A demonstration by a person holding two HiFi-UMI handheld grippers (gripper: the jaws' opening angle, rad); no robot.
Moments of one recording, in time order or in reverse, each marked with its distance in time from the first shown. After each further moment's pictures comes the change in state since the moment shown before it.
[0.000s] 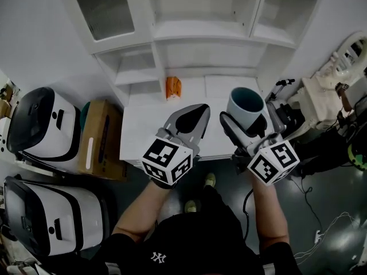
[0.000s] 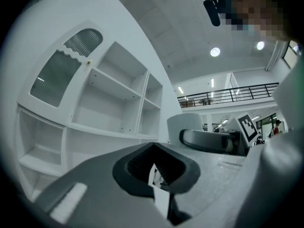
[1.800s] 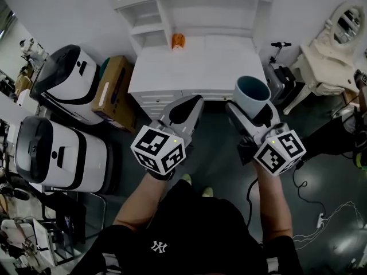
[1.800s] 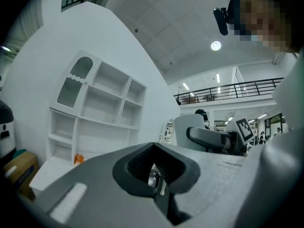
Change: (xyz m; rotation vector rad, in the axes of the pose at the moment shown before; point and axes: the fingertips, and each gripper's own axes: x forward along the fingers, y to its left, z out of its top) left arm -0.169 -0.335 -0.040 -0.017 0.046 0.125; right arm -0.361 0.110 0.010 0.102 -0.004 0.103
